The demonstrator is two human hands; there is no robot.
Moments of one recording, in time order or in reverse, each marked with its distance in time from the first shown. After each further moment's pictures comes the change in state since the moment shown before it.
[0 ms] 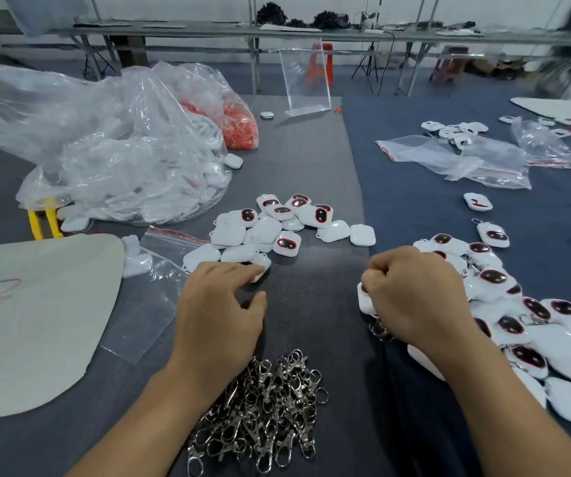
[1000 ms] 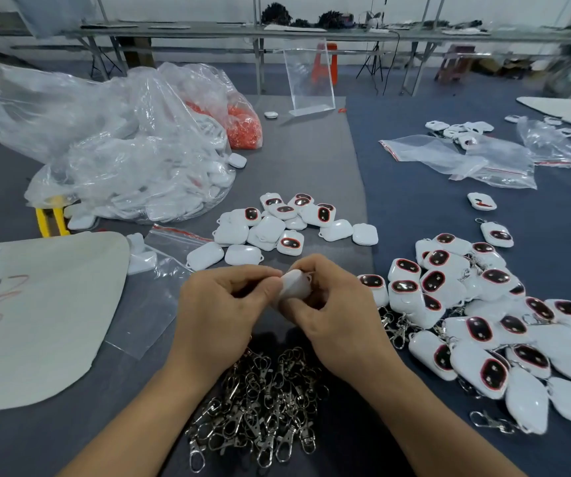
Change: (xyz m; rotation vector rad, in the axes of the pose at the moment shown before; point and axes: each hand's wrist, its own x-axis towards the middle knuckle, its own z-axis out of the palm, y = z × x) left_hand 0.002 0.009 -0.008 -0.558 -0.073 -0.154; right_hand -0.032 -0.044 0.050 0.727 -0.167 -0.191
